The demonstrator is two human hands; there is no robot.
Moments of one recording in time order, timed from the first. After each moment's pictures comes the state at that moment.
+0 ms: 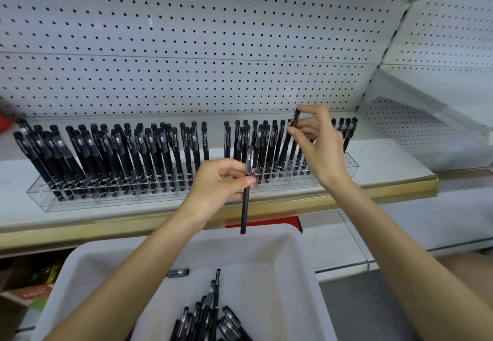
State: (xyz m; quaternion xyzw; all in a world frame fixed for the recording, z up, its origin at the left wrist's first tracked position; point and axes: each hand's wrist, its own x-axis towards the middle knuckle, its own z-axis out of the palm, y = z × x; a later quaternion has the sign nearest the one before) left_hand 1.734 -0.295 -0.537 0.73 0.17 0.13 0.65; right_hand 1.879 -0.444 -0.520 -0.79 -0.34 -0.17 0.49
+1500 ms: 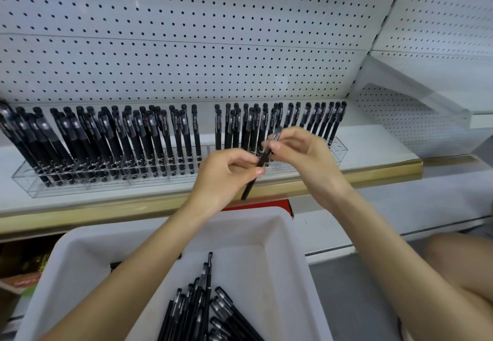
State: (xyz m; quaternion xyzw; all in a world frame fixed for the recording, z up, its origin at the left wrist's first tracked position) left_hand 1.730 -0.320 -0.541 0.79 0.11 0.17 0.58; right_hand 1.822 -0.463 -0.520 -0.69 -0.27 0.14 0.65
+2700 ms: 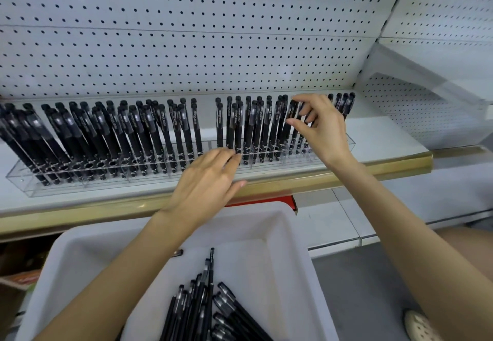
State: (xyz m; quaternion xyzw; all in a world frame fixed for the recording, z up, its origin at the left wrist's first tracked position) left_hand 1.726 -0.288 -0.568 0.99 0.01 0.12 -0.01; right_hand 1.902 -0.461 -0.539 -0.83 -0.35 -0.20 0.38
